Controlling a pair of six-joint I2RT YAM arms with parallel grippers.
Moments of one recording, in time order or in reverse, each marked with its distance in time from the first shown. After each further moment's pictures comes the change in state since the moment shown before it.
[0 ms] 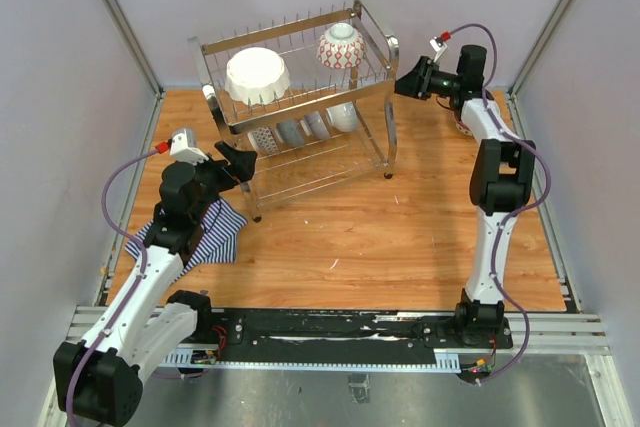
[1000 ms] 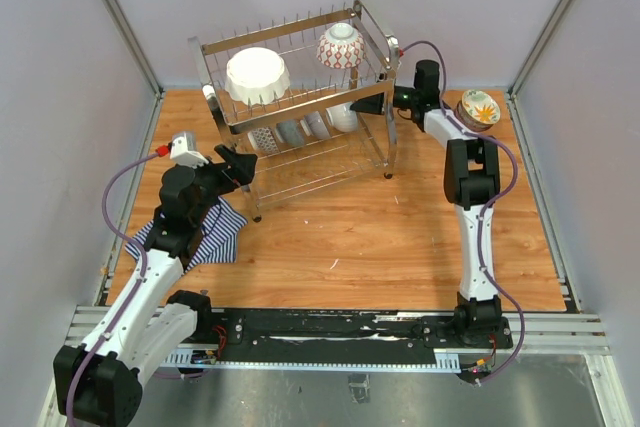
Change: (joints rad) left arm 0.000 -0.023 -0.027 0.006 0.007 -0.004; right arm 0.158 0.190 0.062 0.182 -0.086 0.152
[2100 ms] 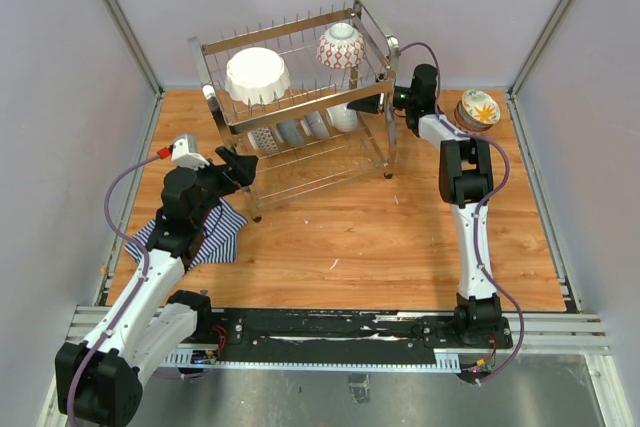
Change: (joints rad) left arm 0.000 0.007 -0.029 0.031 0.000 -0.012; right arm 0.013 0.090 0.028 0.333 -0.069 0.308
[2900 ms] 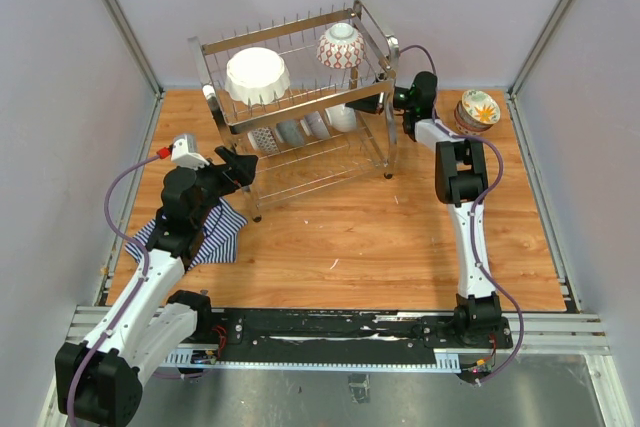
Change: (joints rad) left arm 0.000 0.001 0.000 0.006 0.000 -0.006; right arm 0.002 0.067 0.029 0.293 -0.001 0.329
